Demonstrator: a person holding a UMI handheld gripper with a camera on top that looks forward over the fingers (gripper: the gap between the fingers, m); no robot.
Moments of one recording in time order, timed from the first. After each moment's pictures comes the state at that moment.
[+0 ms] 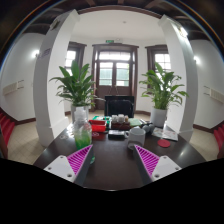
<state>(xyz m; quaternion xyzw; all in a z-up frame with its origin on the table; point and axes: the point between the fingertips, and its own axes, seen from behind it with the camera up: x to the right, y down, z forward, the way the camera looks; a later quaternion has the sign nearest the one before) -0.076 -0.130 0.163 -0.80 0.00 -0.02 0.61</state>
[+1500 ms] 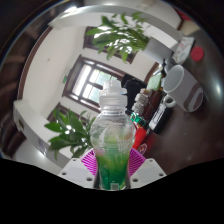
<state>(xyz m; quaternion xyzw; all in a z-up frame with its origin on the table) -0.163 0.101 0.148 -0.64 0.34 0.42 0.55</state>
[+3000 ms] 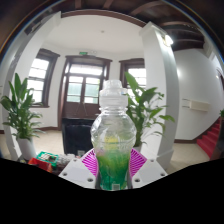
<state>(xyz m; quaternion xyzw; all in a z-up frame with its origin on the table) 0.146 0.137 0.271 -0.72 0.10 -0.15 0.67</state>
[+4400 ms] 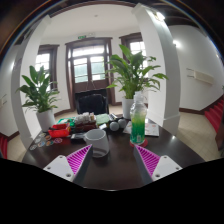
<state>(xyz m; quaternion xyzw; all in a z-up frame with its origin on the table) 0.095 -0.054 0.127 -0.81 0.12 -0.04 0.58</state>
